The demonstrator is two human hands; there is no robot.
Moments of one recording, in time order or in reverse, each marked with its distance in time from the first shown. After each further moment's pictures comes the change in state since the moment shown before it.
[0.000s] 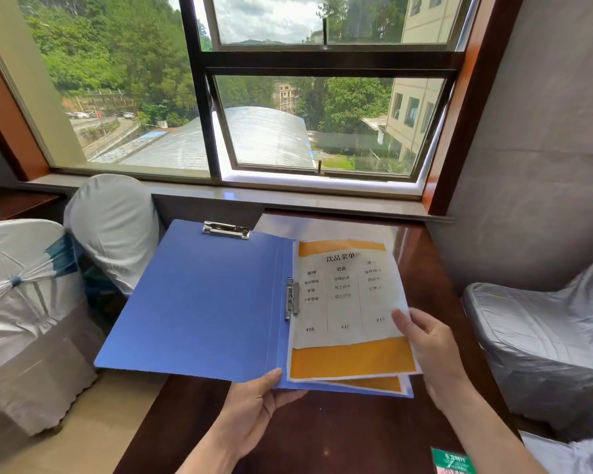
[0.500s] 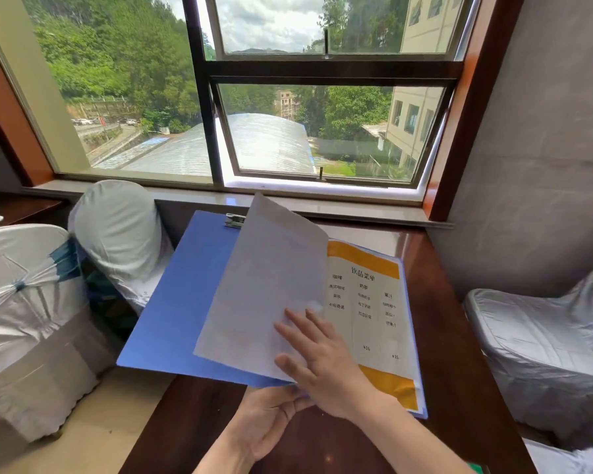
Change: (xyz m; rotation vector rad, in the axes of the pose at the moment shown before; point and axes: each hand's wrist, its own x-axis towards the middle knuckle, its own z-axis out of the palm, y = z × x) left_hand -0.009 -0.002 0.021 -0.008 -0.267 0.122; right_hand -0.020 -0.001 0.123 -0.991 -0.494 -0.363
